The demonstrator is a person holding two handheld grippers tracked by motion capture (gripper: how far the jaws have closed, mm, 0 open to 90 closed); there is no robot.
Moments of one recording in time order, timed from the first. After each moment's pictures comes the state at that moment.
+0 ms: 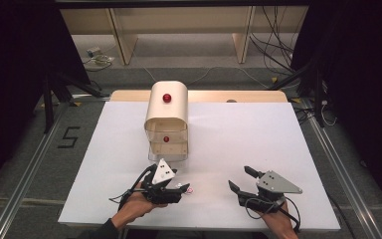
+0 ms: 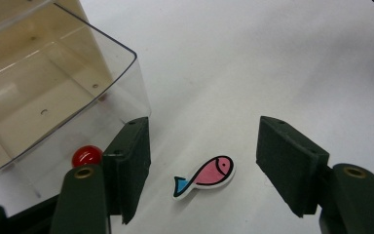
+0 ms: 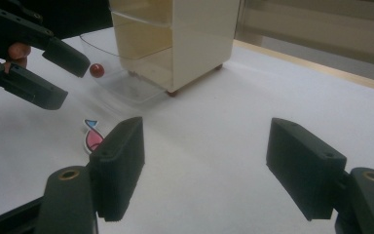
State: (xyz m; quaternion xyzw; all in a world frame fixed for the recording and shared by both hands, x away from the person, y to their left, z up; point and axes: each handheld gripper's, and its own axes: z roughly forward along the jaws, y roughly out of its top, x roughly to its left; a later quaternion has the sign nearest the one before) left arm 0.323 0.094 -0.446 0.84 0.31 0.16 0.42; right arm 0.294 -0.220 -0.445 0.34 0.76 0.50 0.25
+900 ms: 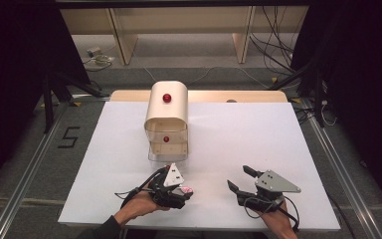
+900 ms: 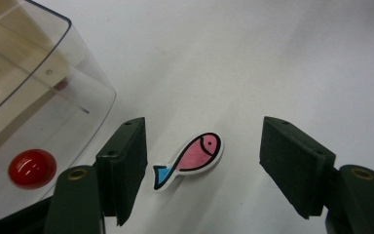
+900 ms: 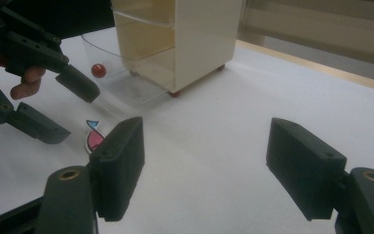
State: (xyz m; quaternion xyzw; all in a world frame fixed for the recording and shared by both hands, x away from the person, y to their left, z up) left arm 0.330 0.081 -0.459 0.89 0.25 0.14 0.37; right arm 0.296 -0.218 -0.445 0.34 0.76 0.50 0.25
